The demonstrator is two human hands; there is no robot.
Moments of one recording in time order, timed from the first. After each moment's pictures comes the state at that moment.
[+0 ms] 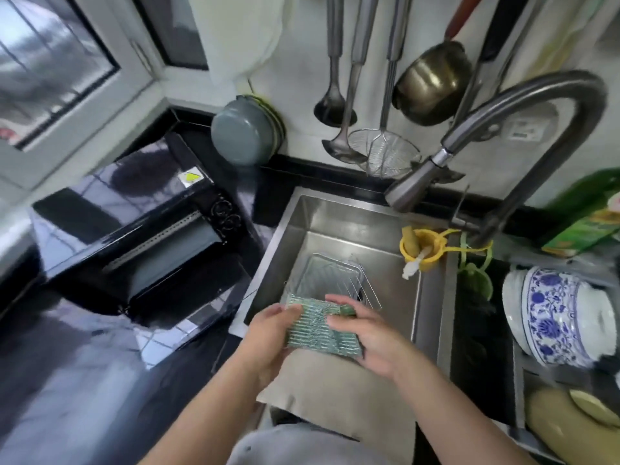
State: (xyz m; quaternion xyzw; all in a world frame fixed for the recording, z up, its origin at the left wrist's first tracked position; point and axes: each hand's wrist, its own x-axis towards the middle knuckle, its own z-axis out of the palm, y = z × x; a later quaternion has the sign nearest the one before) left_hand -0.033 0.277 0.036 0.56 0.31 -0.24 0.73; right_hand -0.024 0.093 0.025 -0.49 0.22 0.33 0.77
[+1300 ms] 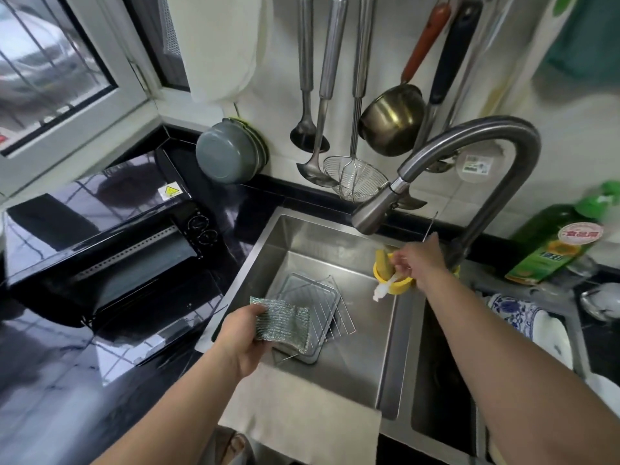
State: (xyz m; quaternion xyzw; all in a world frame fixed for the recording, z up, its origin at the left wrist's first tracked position) left_hand 0.003 0.254 0.013 0.47 0.41 -0.15 0.76; right_hand 0.126 -0.058 0.031 -0.68 0.34 0.06 0.64
